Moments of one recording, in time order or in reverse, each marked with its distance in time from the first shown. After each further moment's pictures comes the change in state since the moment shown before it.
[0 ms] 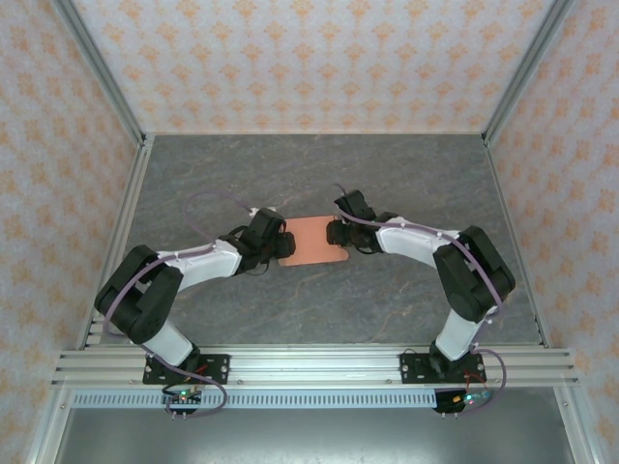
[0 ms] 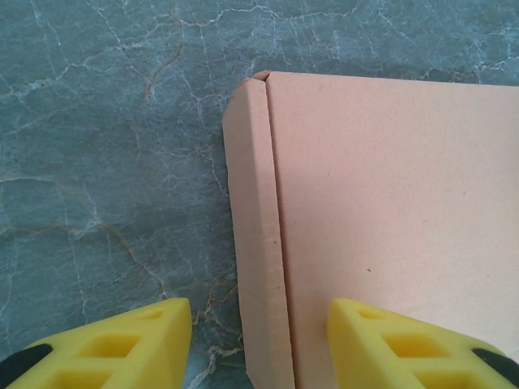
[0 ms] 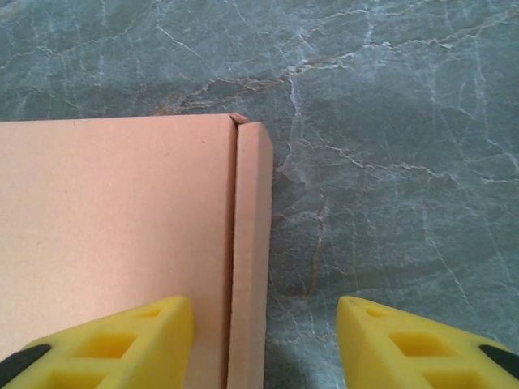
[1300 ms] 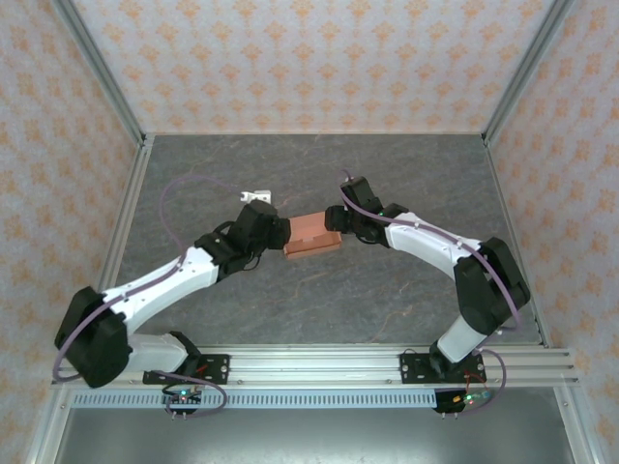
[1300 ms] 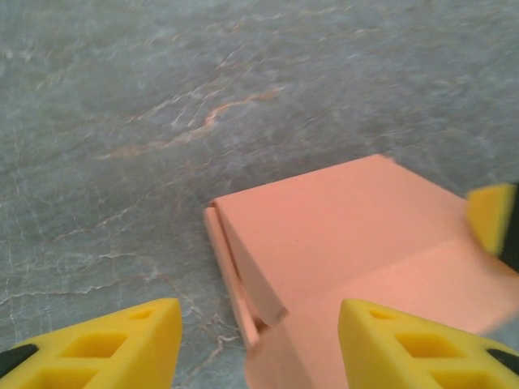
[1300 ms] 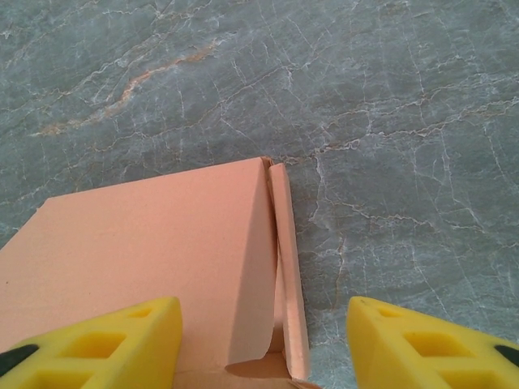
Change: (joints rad) left arm -0.061 -0.273 0.099 -0.233 -0.183 0.121; right arm -0.001 -0.105 0.072 -0.076 0.014 0.031
